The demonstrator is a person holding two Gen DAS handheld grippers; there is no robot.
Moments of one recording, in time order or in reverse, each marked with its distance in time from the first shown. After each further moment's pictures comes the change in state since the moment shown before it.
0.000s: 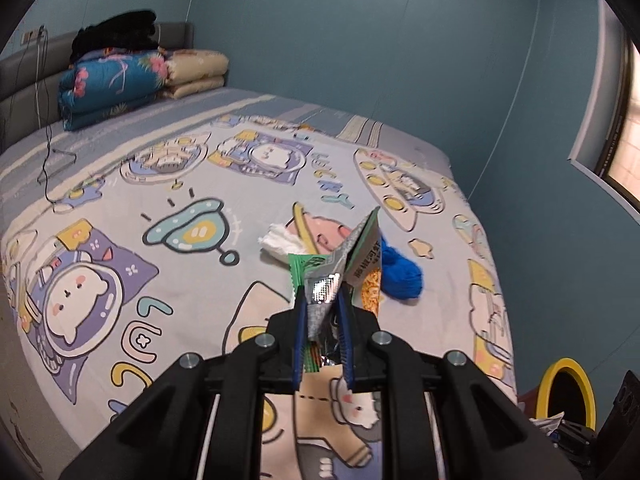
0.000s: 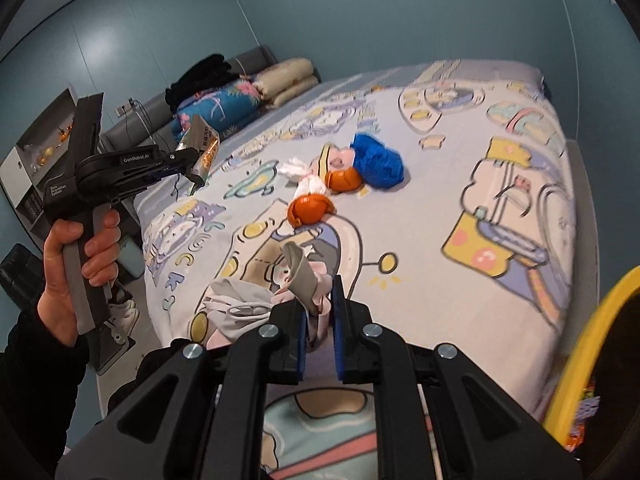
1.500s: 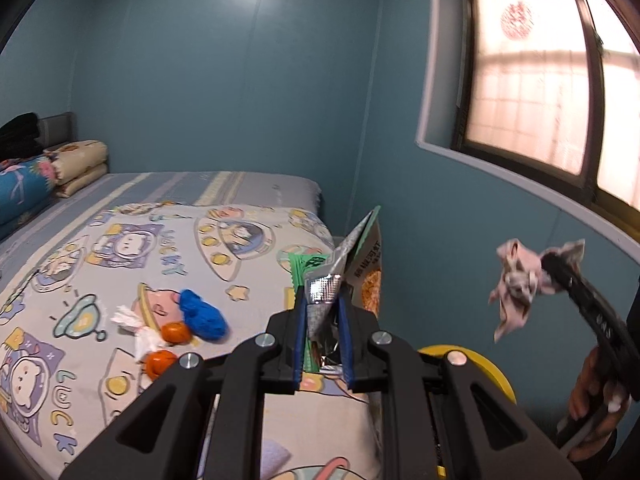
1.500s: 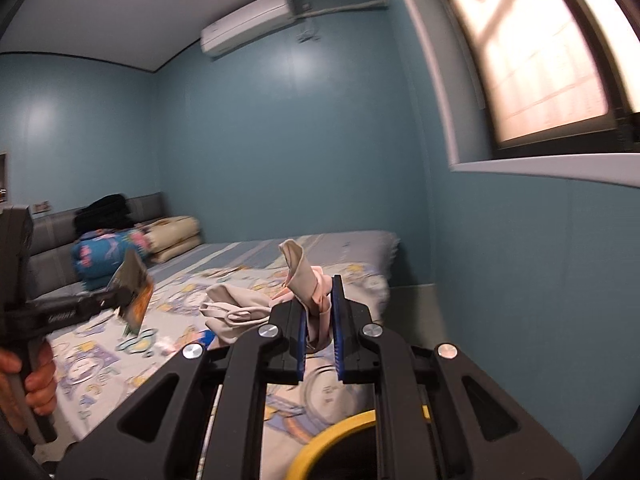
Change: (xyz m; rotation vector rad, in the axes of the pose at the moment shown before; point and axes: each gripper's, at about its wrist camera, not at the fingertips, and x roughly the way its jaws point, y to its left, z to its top) left arm -0.103 -0.227 -0.018 0.309 -0.138 -0.319; right arm -0.259 -0.064 0.048 -0.025 -0.606 -0.494
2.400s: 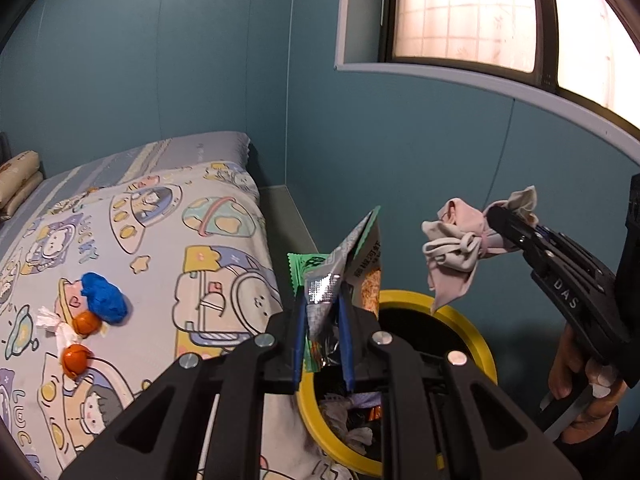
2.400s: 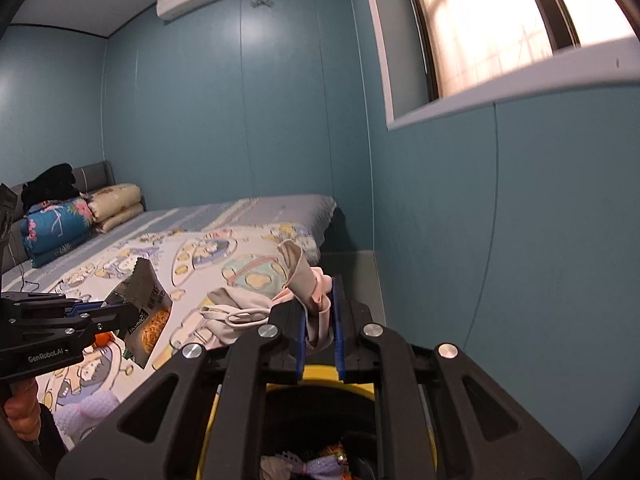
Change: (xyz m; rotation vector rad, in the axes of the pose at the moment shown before) left arm 0.088 -0.112 -0.050 0.167 0.191 -0.158; right arm 0.014 -0.064 -0.058 -0.014 0.139 -0.196
